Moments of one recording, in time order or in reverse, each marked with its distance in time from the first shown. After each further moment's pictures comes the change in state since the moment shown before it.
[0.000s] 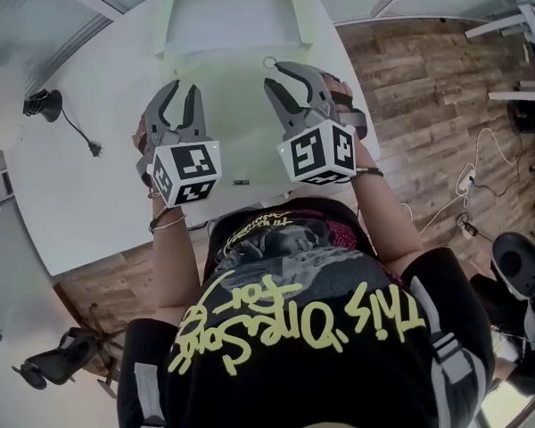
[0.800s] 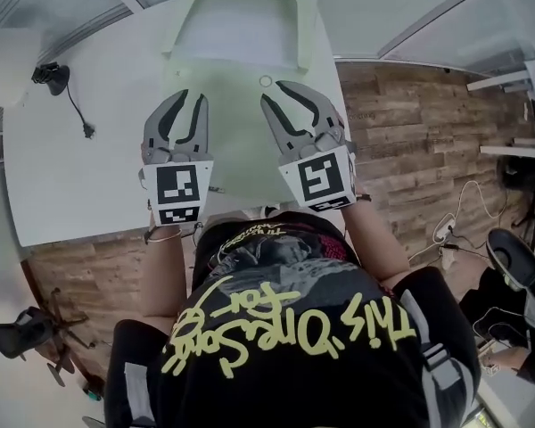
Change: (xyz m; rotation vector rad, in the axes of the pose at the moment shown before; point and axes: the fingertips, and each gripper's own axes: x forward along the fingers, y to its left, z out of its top) left arm -0.041 -0.011 0.048 -0.298 -0.163 0.060; right arm -0.039 -0.023 0.028 0.220 -0.241 0.061
